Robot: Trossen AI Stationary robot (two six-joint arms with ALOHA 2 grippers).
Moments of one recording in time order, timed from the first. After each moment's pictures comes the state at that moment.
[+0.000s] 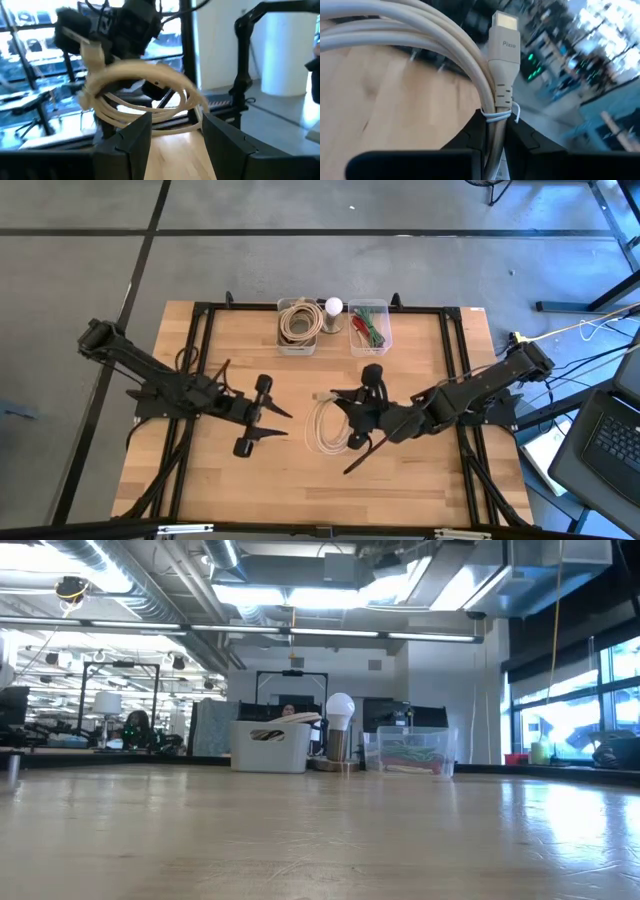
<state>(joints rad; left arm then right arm) -0.44 1.08 0.62 0.55 -0.22 0.13 0.50 1.55 1.39 -0.32 0.85 -0.30</state>
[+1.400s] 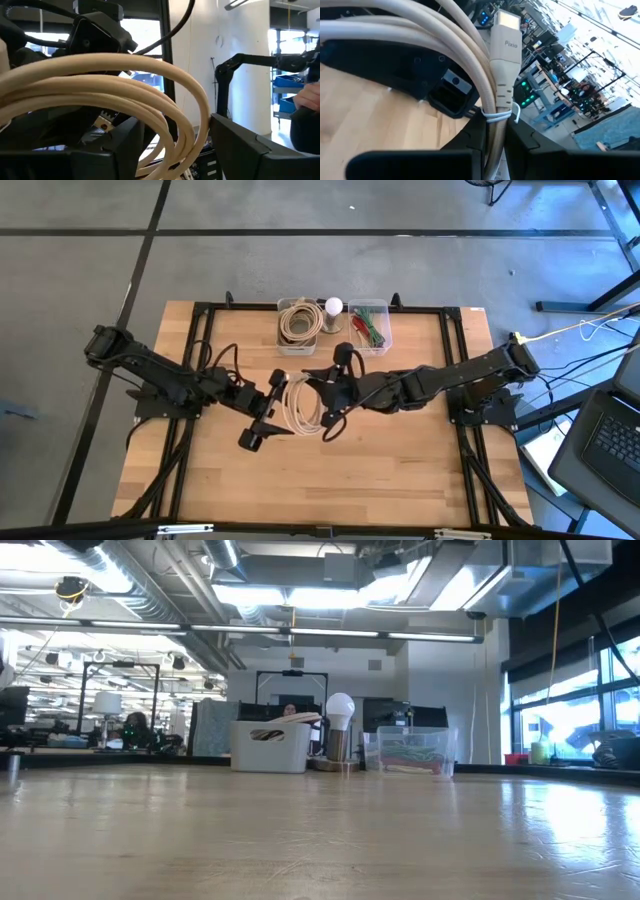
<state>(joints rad) -0.27 1.25 0.62 0.95 0.11 0.04 0.30 1.65 1.45 -0.02 0.62 -0.56</state>
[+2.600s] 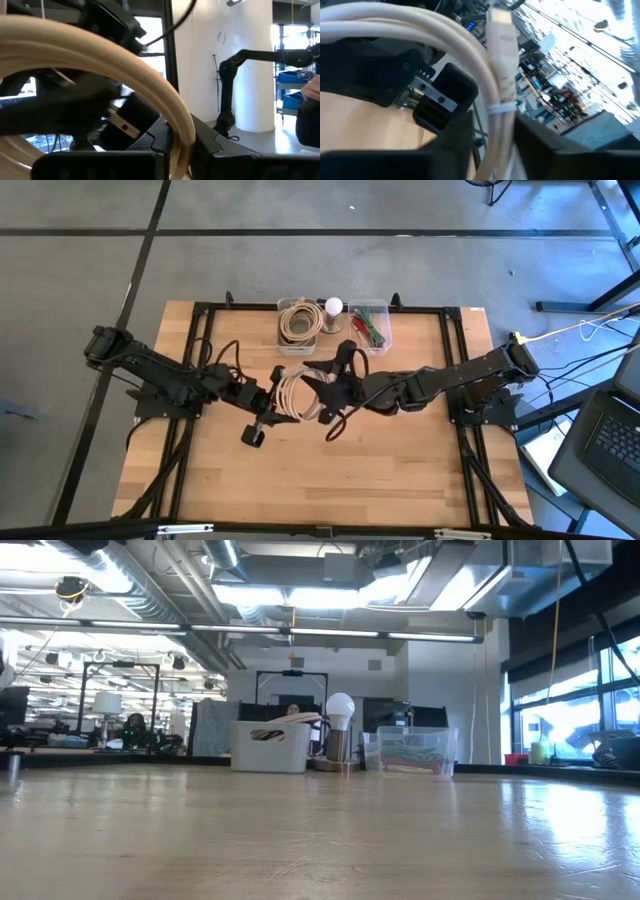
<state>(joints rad) -0.24 1.25 0.63 0.93 0.13 0.05 0.31 1.66 1.46 0.08 0.67 -0.66</state>
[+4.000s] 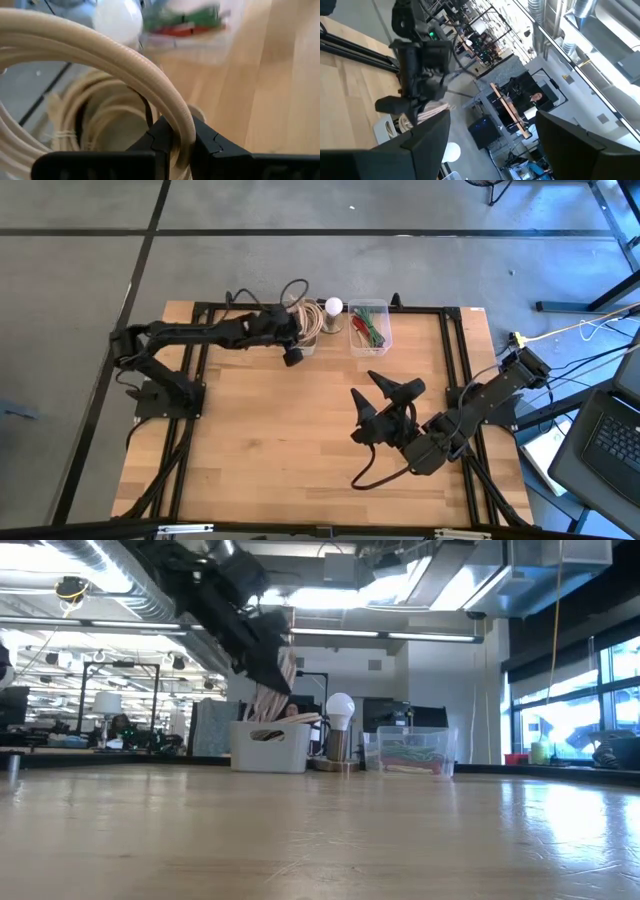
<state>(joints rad) 0.44 1.46 0.88 -0.04 -0.10 0.13 0.66 1.61 1.44 0.02 1.57 -0.72</state>
